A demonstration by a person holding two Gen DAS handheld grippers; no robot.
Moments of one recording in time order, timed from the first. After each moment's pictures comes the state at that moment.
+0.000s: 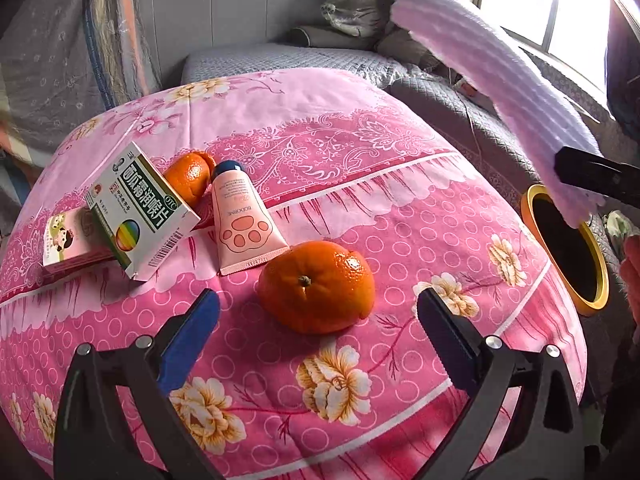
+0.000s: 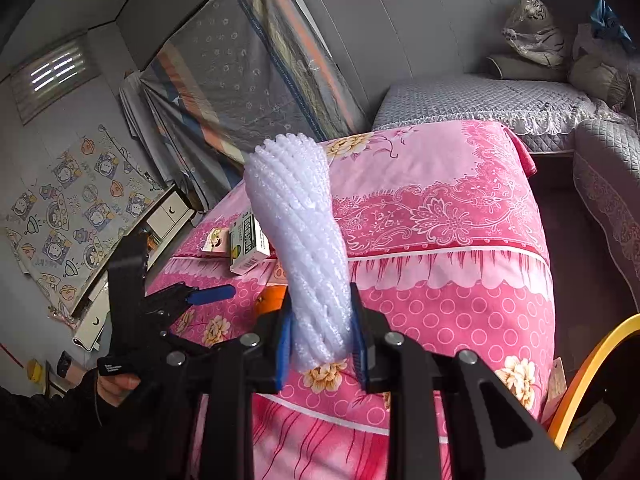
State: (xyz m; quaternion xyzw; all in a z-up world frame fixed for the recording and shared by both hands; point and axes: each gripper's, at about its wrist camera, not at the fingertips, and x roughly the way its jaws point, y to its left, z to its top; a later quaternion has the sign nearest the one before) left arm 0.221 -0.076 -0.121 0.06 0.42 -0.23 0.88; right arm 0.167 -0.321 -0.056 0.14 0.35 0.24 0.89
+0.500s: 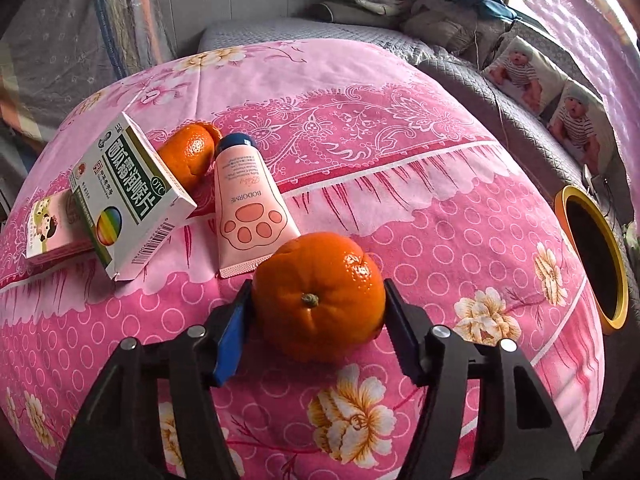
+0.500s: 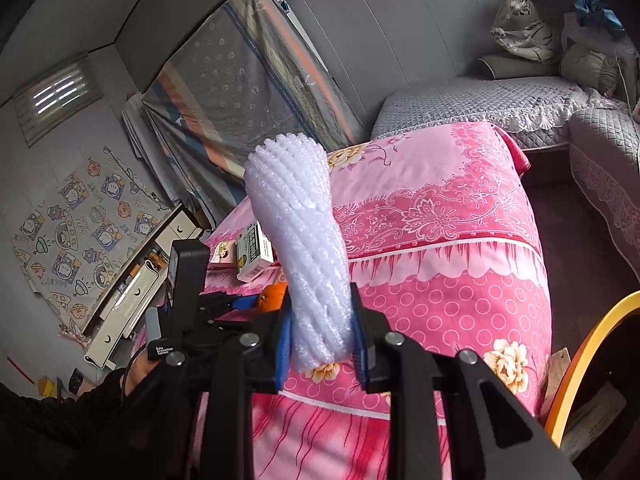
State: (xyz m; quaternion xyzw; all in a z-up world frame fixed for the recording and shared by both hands) left arm 0.245 -0.085 -0.141 0.06 0.45 -0.19 0.87; right arm 0.143 -0.340 -0.052 0.17 0.33 0.23 0.90
